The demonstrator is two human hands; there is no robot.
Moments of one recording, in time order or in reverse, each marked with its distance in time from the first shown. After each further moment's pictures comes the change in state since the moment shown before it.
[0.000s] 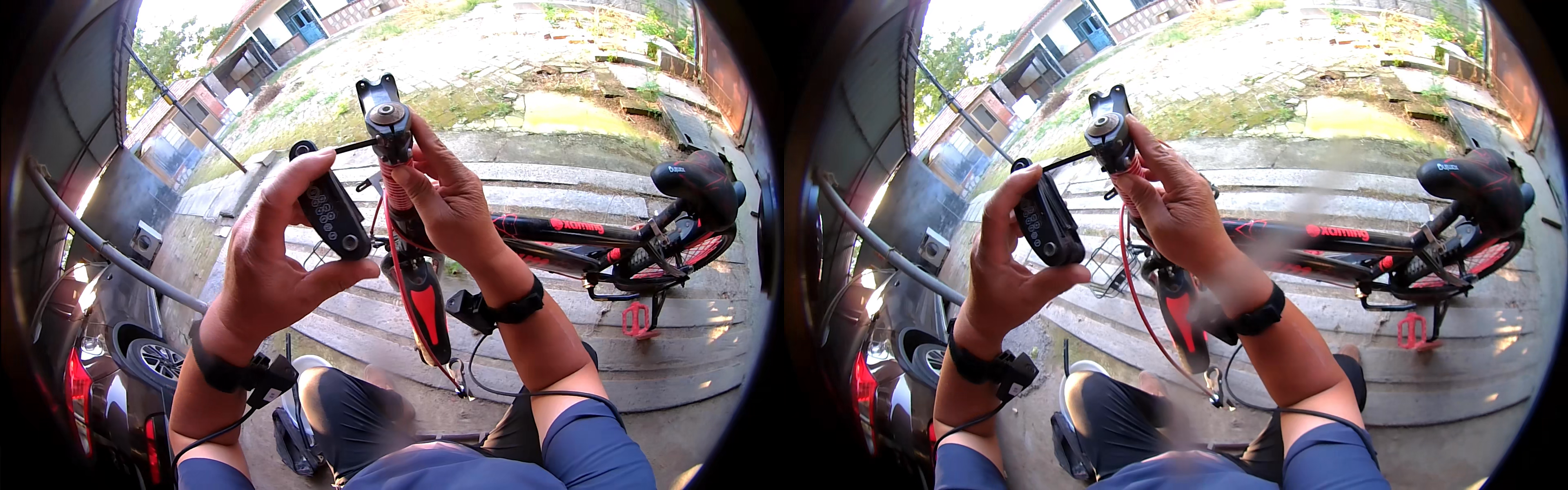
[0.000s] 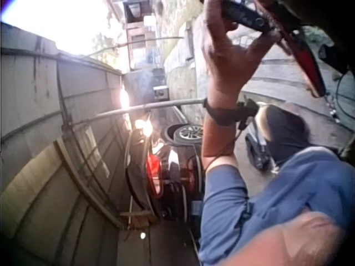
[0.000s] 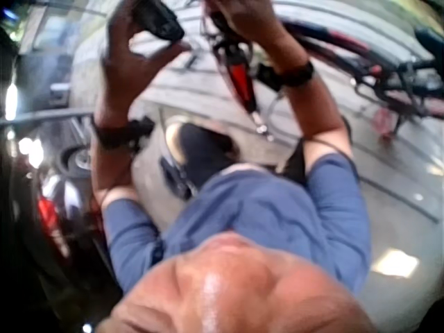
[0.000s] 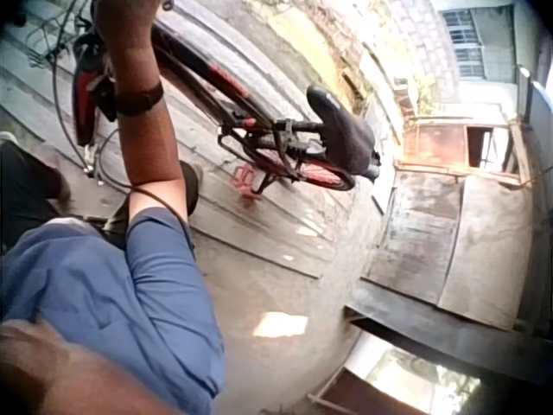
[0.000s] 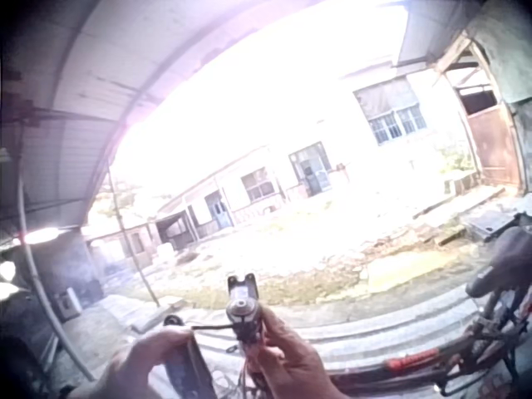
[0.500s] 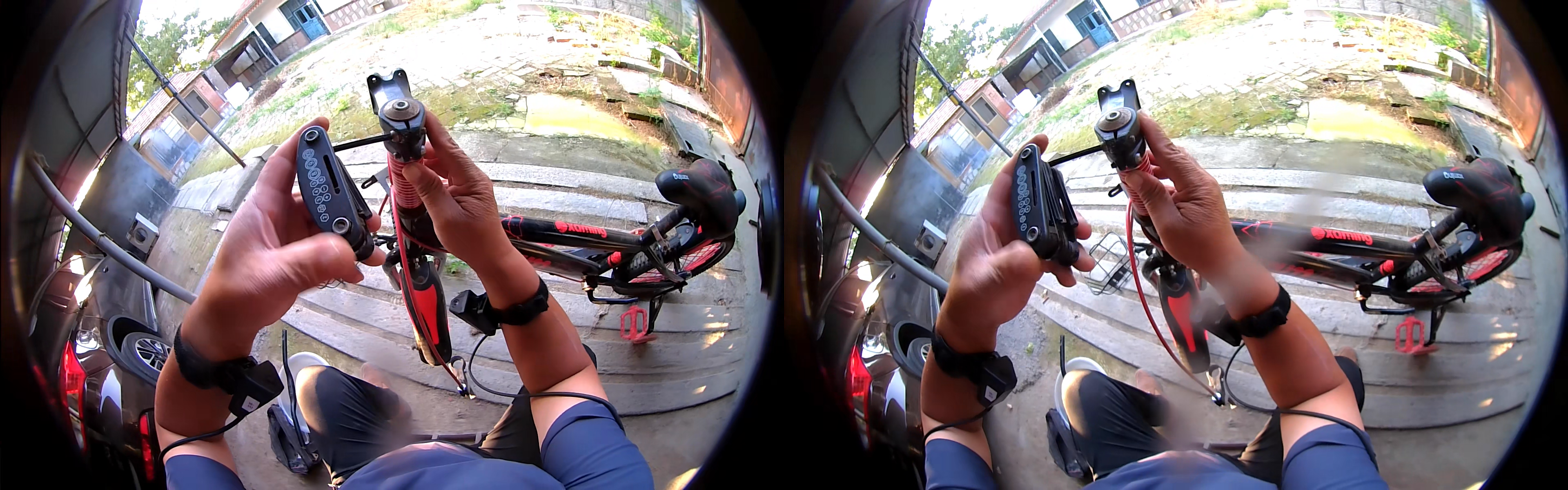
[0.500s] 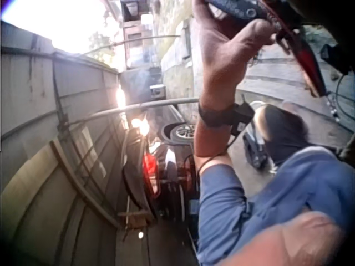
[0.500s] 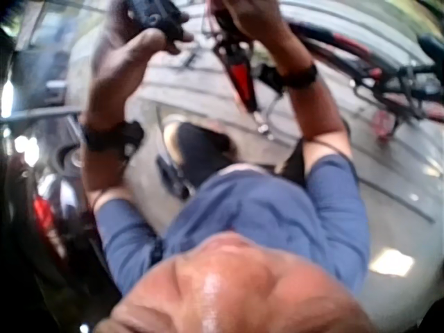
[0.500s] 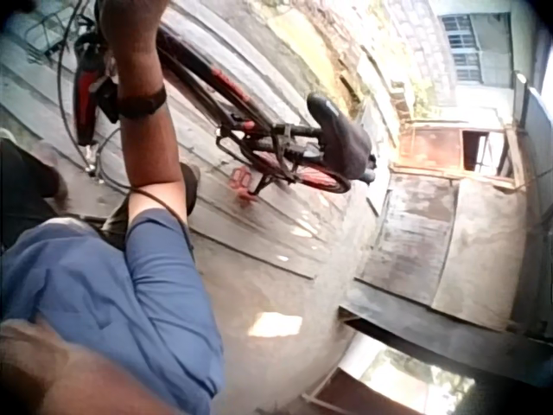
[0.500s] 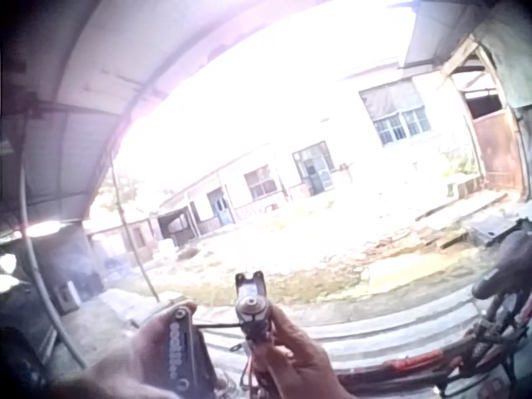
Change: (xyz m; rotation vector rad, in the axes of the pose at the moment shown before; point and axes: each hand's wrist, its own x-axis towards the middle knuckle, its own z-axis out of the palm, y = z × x) left_hand 0.010 0.022 -0.010 -0.968 -0.054 -0.650; right_hand -0.002 -0.006 0.002 0.090 -0.021 0.100
